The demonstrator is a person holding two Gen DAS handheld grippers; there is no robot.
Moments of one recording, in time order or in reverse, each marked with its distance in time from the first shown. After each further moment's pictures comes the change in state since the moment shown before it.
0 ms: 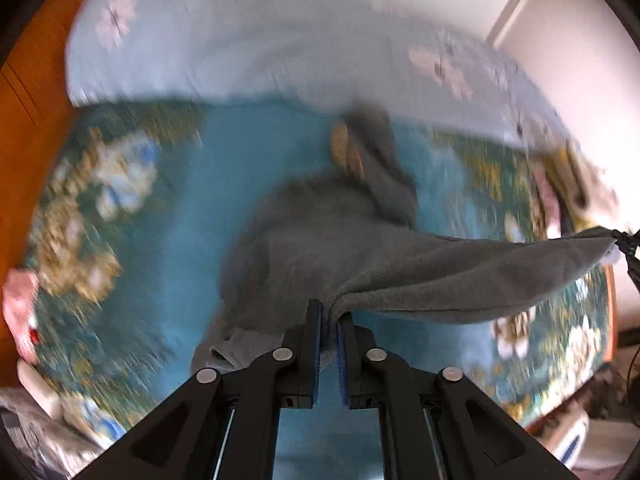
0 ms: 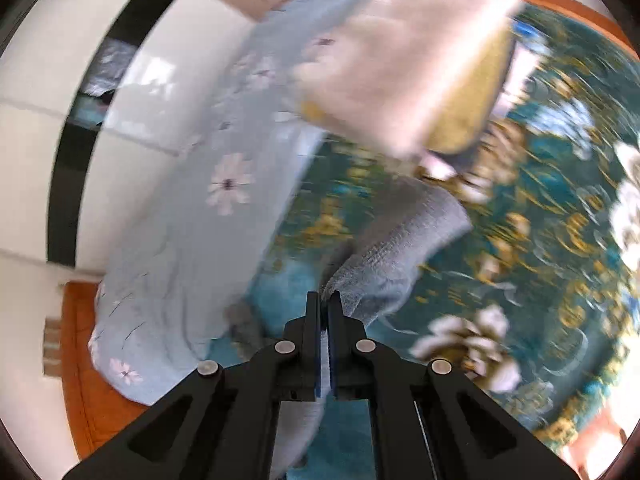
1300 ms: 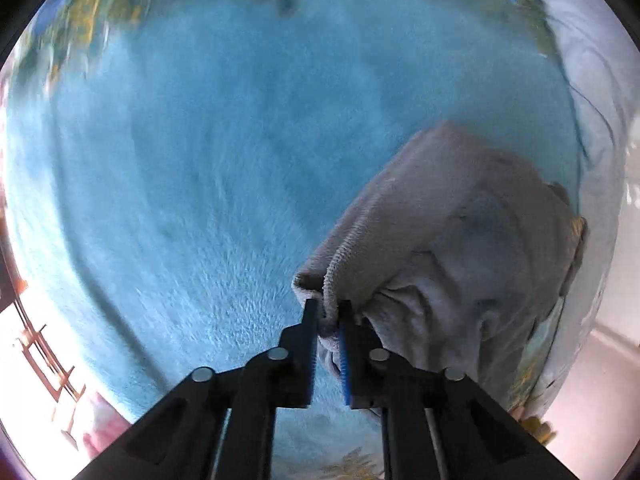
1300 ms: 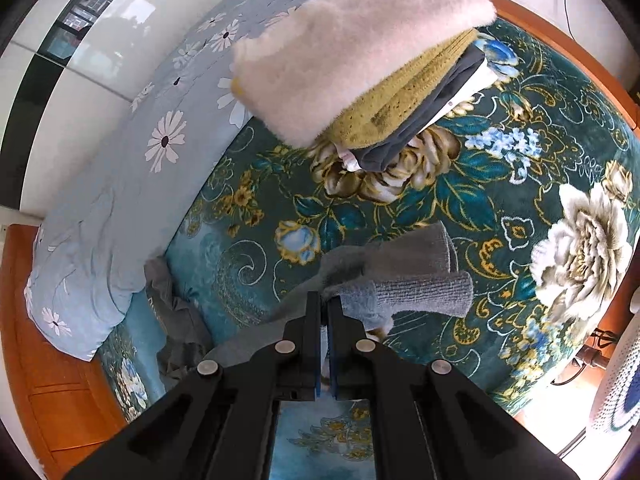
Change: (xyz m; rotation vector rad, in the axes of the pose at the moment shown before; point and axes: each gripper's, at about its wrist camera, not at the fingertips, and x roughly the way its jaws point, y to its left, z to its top) left arm 0.143 0.130 -0.114 -1.153 0.085 -0.102; right arm -0.013 -0.031 0.029 -0.218 0.127 -0.206
